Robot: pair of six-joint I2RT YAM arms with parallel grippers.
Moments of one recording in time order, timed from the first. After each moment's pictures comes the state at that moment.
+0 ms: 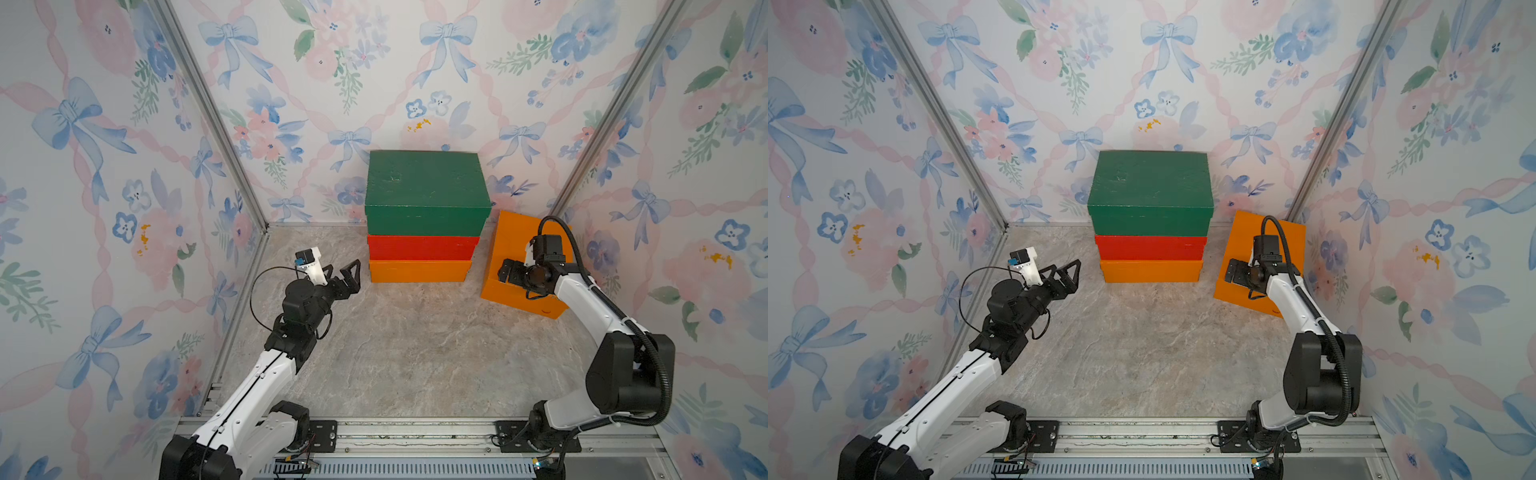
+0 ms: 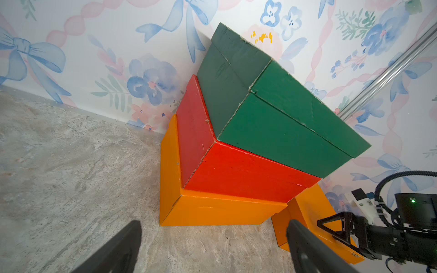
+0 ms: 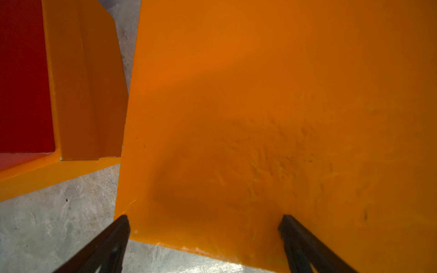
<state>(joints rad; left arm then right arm) -0.29 0.95 0.60 0.26 0.05 -0.54 0.00 1.52 1.15 -0.58 -0.02 0.28</state>
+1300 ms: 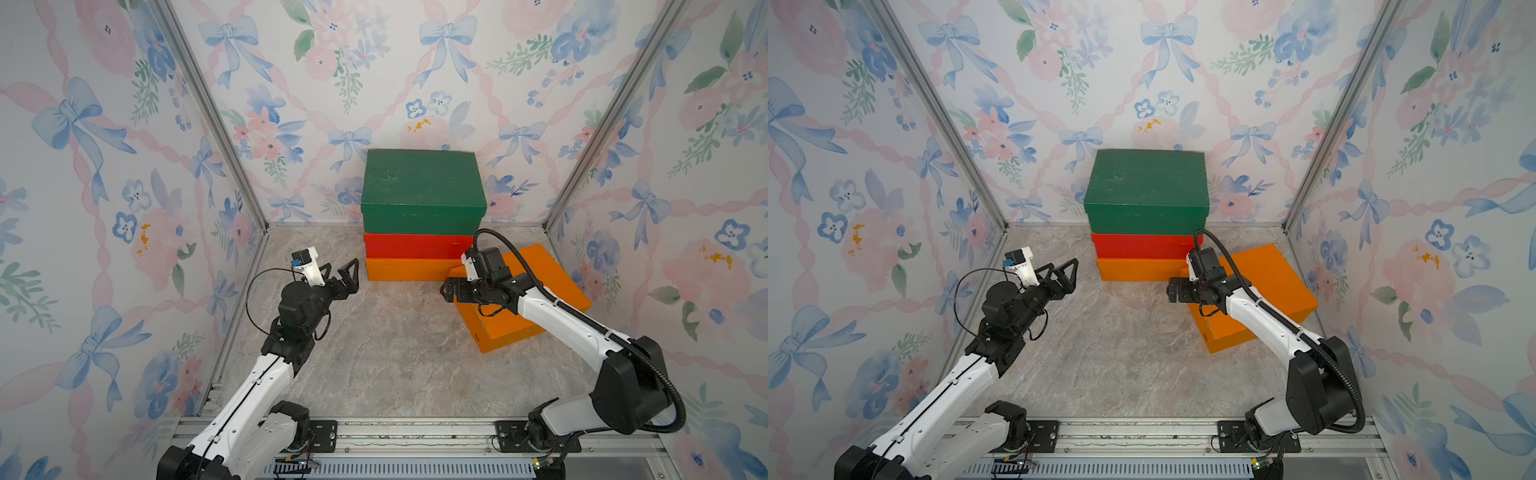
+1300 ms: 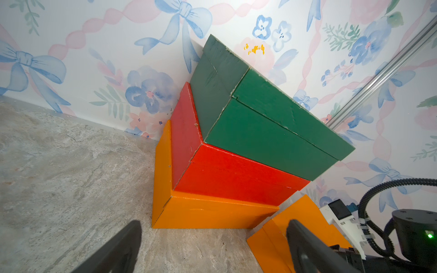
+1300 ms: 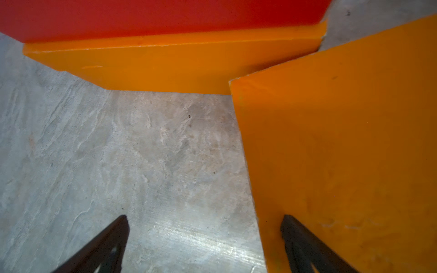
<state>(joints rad) -0.29 0.90 0.60 0.25 0.05 -0.54 0.49 1.47 1.11 -0.56 -0.06 0.40</state>
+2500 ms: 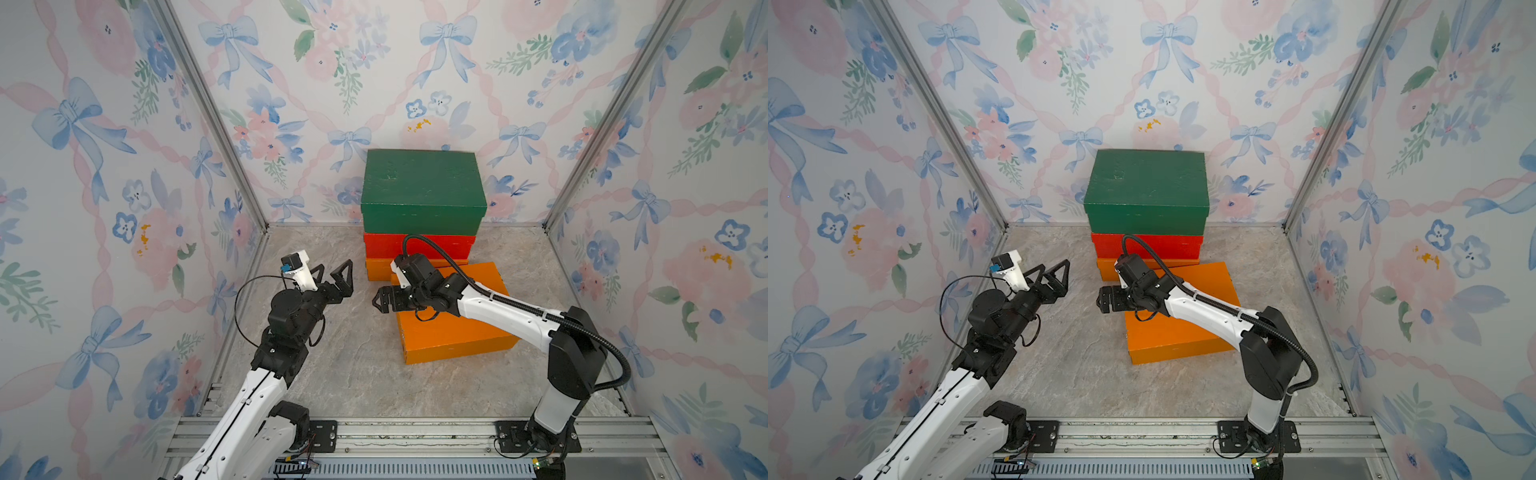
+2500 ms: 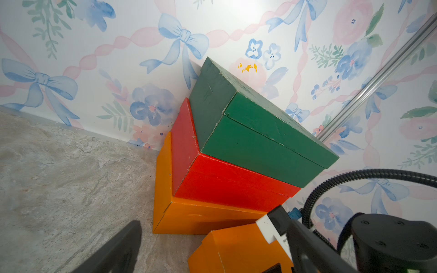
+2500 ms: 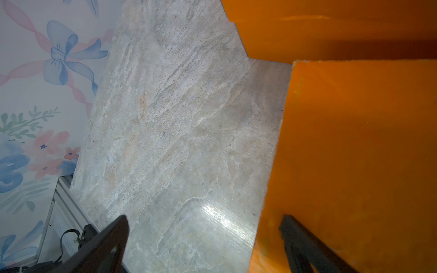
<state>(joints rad) -0.29 0.77 0.60 0.17 0.02 -0.54 0.87 1.80 1.45 -0.48 -0.12 0.62</state>
